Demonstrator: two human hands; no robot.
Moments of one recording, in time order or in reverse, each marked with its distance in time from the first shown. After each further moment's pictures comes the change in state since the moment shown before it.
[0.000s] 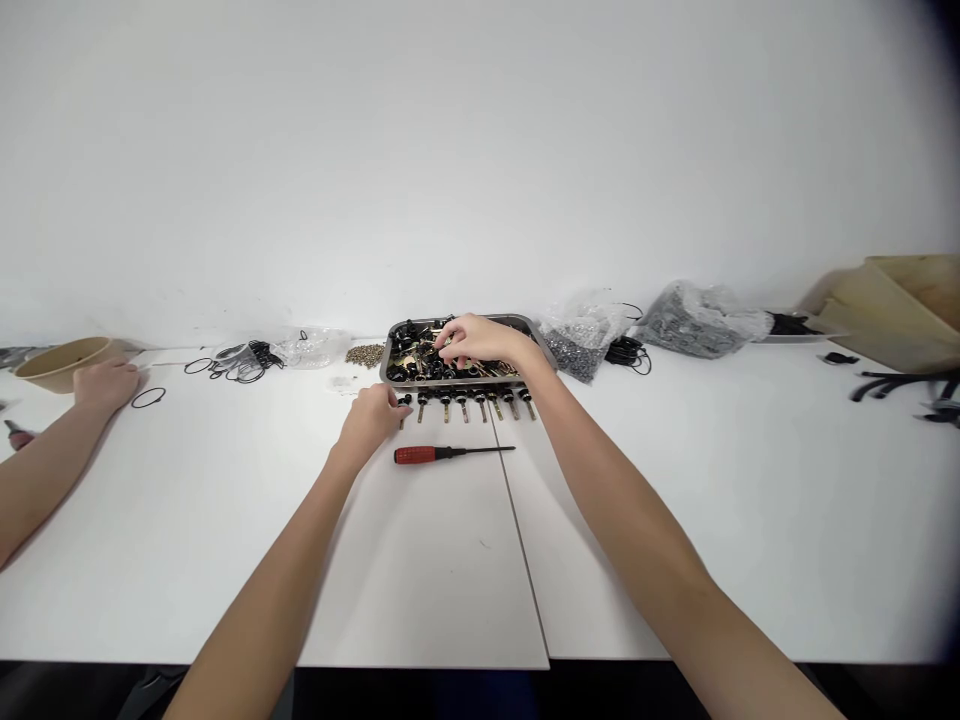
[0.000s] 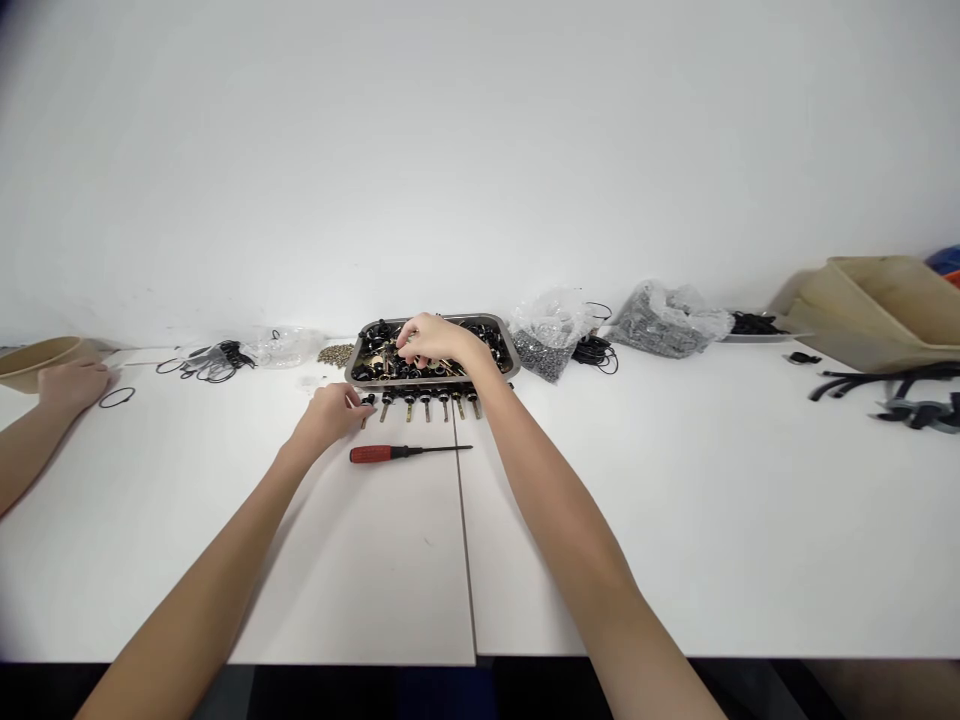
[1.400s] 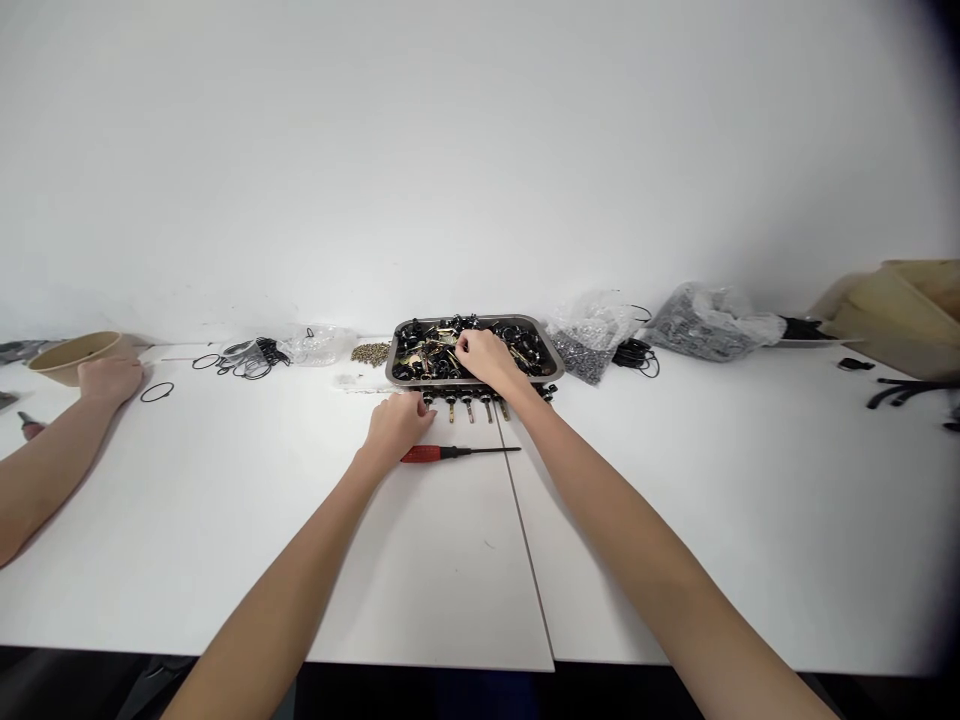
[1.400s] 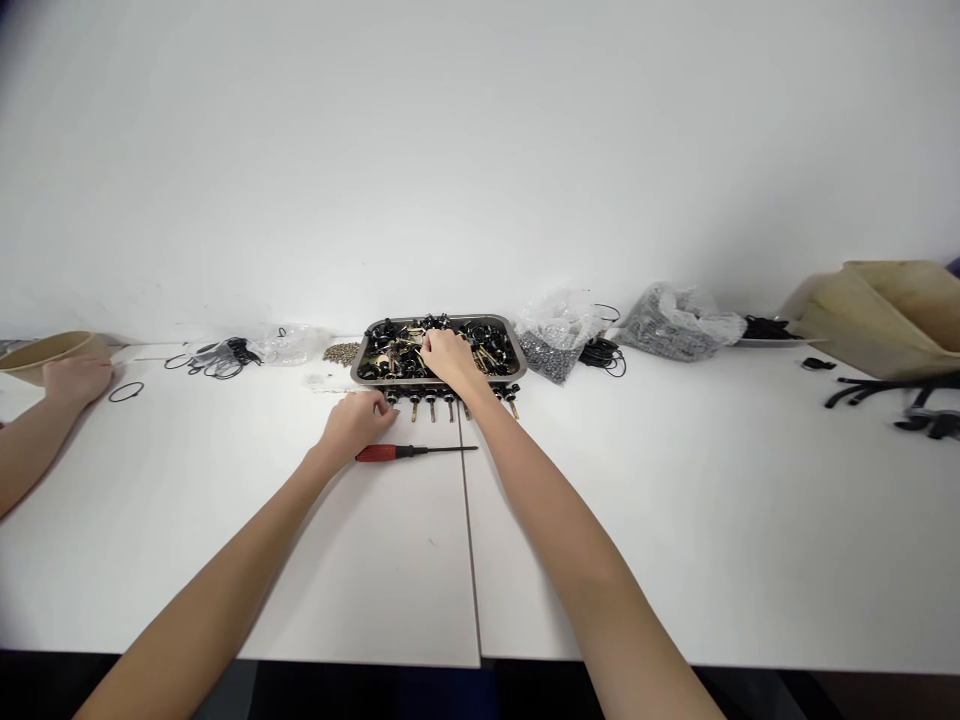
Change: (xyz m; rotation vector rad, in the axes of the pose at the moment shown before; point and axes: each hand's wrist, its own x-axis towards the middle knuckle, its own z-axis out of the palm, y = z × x) left_hand -0.017 0.027 0.015 0.129 -0.044 0.097; right_hand 0.024 0.046 0.045 -0.455 0.458 0.103
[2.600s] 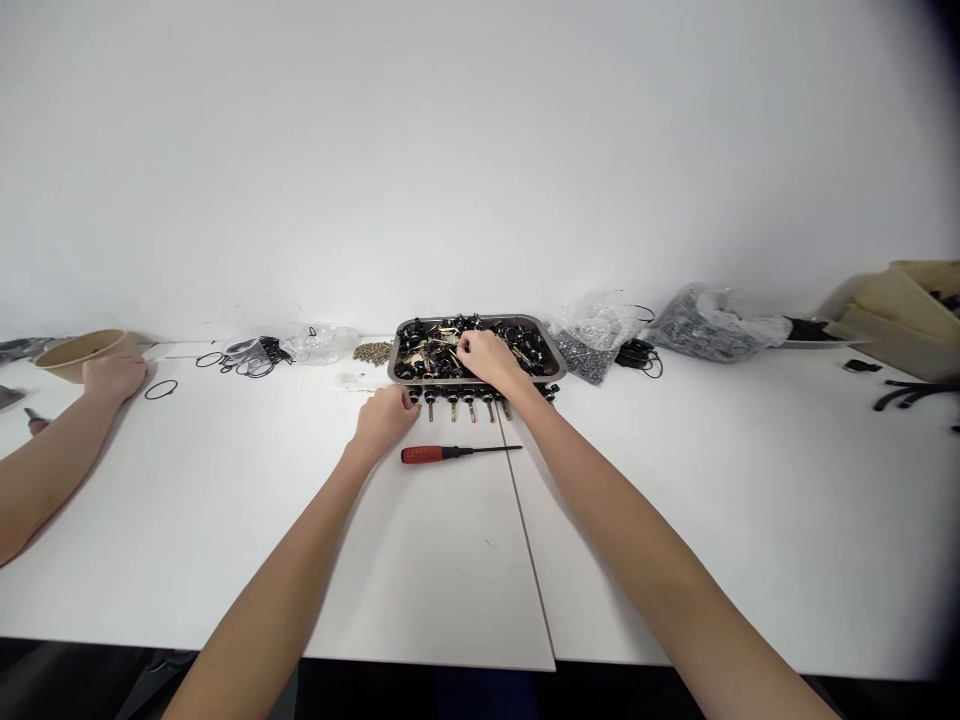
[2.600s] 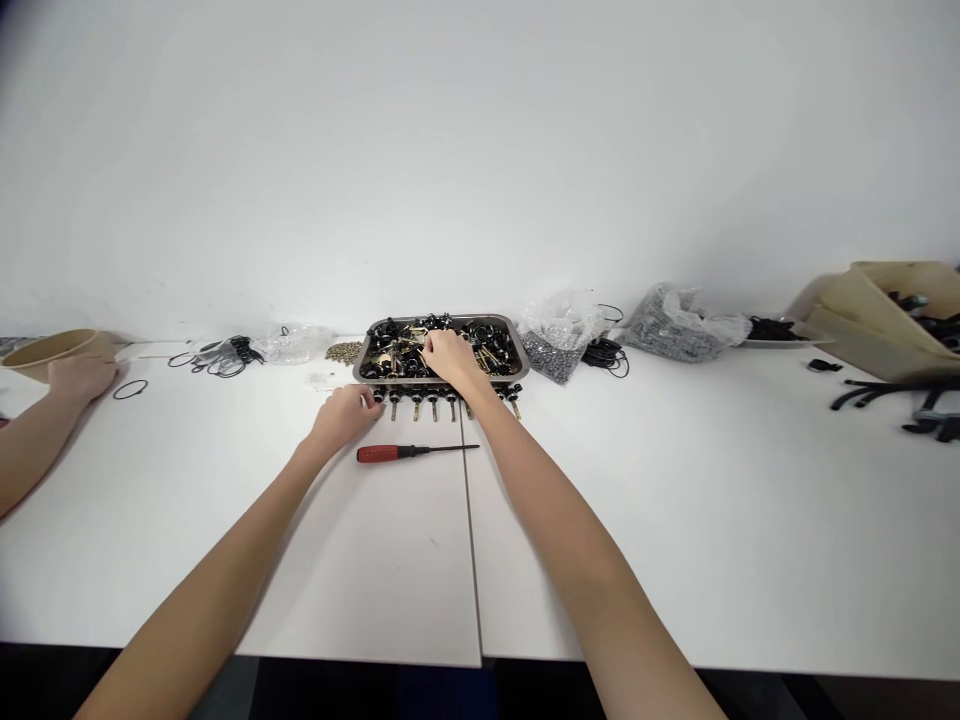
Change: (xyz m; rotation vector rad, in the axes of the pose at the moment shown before) left_hand 0.009 -0.018 -0.008 0.016 -0.032 -0.116; right_hand 0.002 0.005 0.006 0.077 0.018 -0.026
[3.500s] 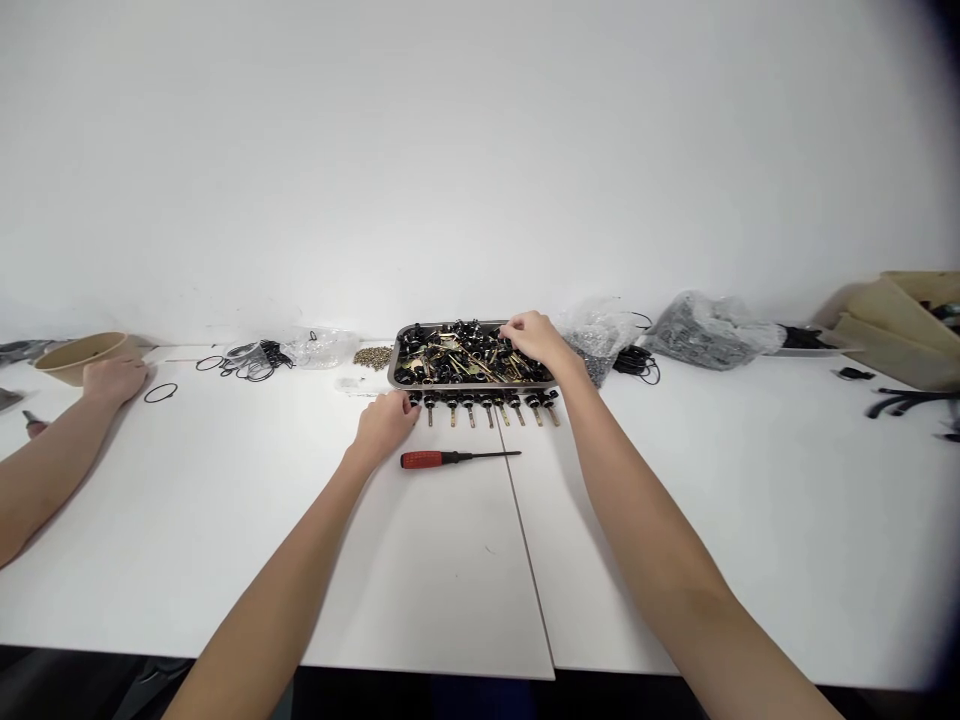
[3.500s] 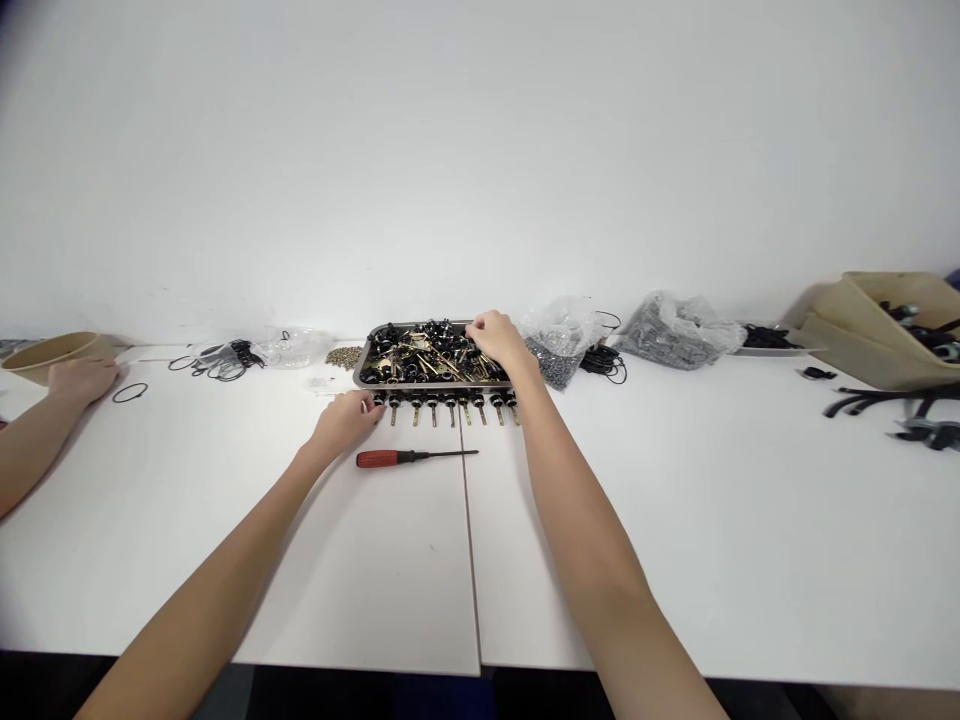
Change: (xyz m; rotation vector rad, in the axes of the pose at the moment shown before) left_hand 0.001 -0.001 0.003 0.032 -0.010 0.007; right_hand 0.006 0.050 -0.063 0.146 0.004 0.165
